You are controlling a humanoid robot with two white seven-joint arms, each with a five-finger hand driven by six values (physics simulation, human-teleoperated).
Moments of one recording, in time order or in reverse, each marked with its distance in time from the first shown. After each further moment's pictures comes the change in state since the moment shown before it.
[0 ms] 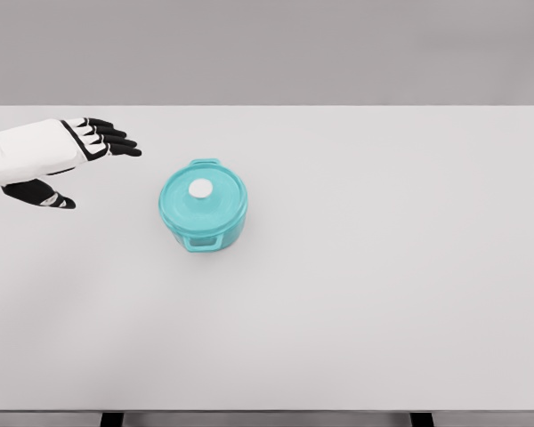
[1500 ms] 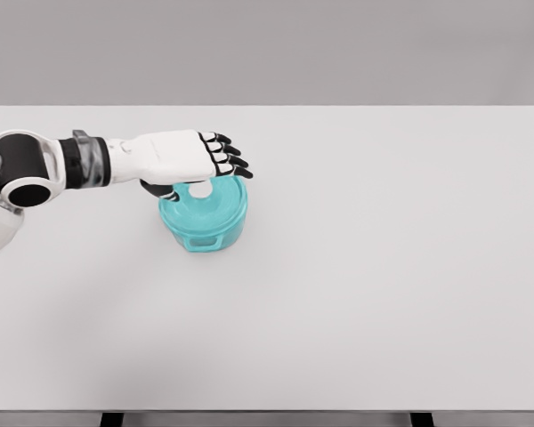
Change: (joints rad) left arm -0.322 -0.342 -0.378 0.145 -0.381 0.000 0.000; right arm 0.002 0.000 0.000 0.001 0.000 0.000 0.001
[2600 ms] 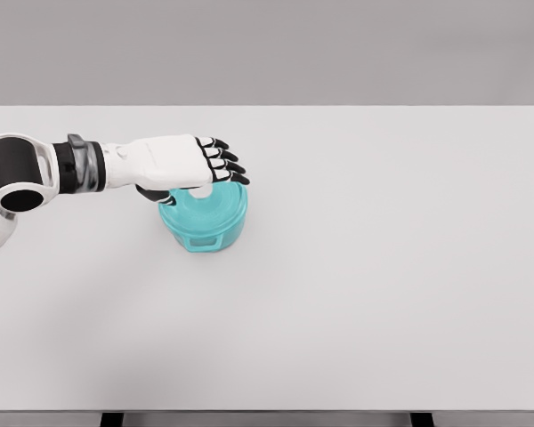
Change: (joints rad) left arm 0.015 0.035 -0.009 -0.043 0.011 0.000 0.000; right arm -0.002 0.000 0.000 0.000 0.000 0.000 0.000
